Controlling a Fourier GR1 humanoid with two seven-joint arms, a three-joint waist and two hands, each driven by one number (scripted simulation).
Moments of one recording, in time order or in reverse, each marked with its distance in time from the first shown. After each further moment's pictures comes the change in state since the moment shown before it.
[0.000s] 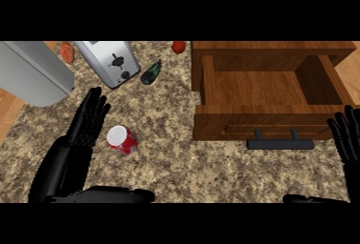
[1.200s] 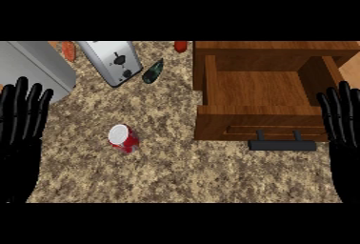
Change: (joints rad) left arm 0.020 0.084 0.262 0.015 0.194 -0.129 -0.430; right arm -0.157 0.007 0.100 0.010 0.069 -0.041 -0.153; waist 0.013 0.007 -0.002
